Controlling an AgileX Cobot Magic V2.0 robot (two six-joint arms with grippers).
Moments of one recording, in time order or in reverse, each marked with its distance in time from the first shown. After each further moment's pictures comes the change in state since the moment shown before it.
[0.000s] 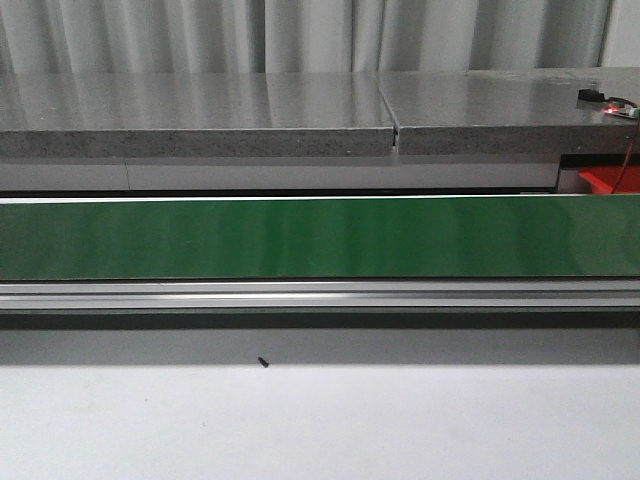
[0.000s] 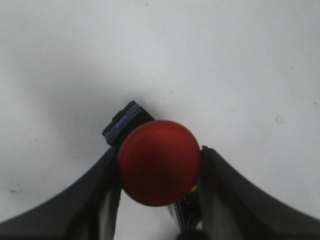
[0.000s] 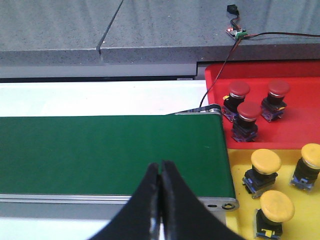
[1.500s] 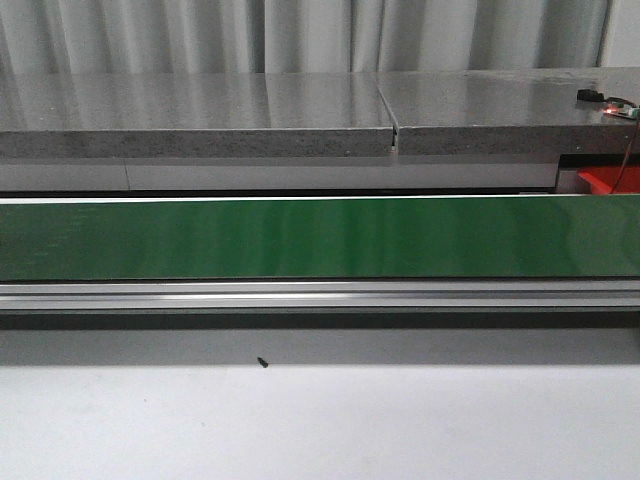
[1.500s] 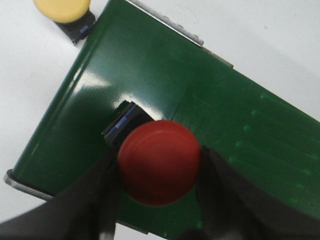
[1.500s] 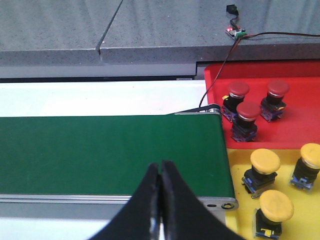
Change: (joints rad) left arm -0.254 -0.467 0.449 -0.053 0.016 0.244; right arm 0.000 0.000 0.000 0.000 0.000 0.000
